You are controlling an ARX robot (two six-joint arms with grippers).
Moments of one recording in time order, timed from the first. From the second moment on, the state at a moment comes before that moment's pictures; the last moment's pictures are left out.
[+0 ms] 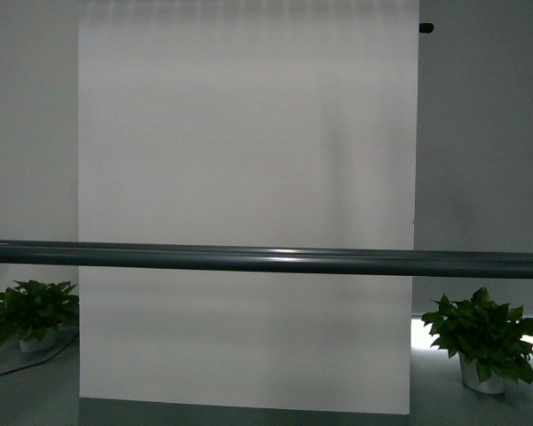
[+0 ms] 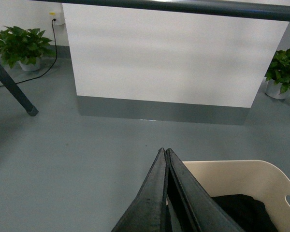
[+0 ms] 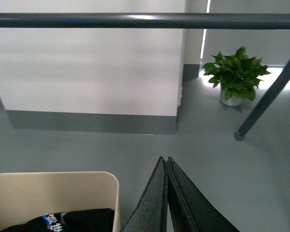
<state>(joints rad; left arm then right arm) 0.00 0.79 0.12 0.66 0.00 -0.01 0.02 0.84 0.12 0.71 0.01 -0.01</state>
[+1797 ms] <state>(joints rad) 0.00 0.00 0.02 0.00 0.00 -0.01 0.00 0.01 0.01 0.00 0.00 -0.01</state>
